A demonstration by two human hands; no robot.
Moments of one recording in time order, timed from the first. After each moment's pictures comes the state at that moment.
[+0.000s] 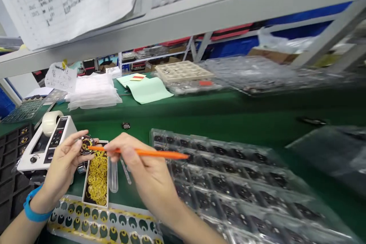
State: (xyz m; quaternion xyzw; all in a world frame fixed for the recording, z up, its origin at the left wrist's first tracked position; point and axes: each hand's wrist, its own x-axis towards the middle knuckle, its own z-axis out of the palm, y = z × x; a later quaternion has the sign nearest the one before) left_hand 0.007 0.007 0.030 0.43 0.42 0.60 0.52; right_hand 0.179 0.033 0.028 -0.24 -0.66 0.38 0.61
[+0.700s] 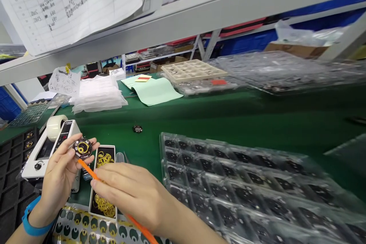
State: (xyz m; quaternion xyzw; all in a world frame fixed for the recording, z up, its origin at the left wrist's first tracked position) left_hand -0.004 0.001 0.031 0.42 0.36 0.65 0.52; right_hand 0.175 0.051 0.005 -0.01 -0.85 0.08 0.52
